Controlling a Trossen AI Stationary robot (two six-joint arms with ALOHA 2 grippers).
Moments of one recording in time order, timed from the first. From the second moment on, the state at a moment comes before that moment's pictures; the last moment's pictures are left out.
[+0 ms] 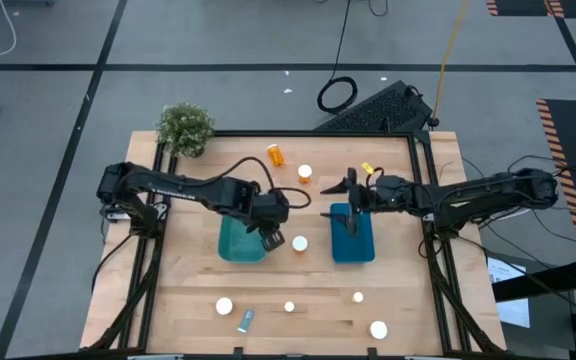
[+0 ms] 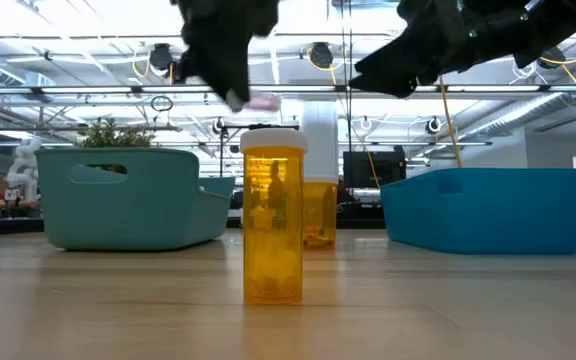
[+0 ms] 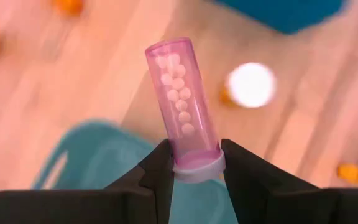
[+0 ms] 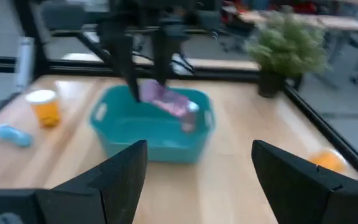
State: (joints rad) left arm -0.10 1.72 1.51 -0.95 -0.14 -0.48; right arm -0.04 1.14 0.50 0.42 0.00 -0.06
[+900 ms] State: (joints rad) left arm -0.17 1.72 1.52 -0.84 -0.16 0.00; right arm 0.13 1.62 0.62 0.93 0.05 -0.21
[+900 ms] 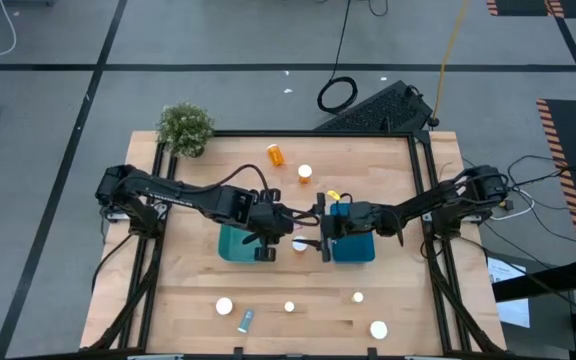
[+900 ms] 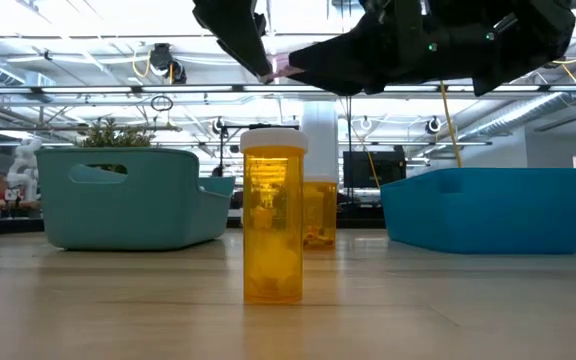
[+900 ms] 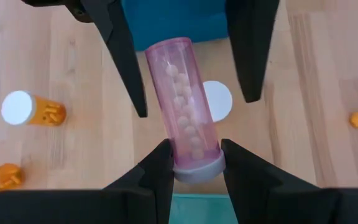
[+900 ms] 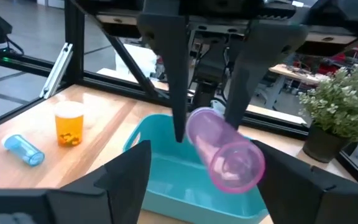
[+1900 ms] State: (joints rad) left arm -0.18 1.72 1.52 -0.87 -0.16 0.01; right arm 0.13 1.62 0.62 0.93 0.04 -0.19
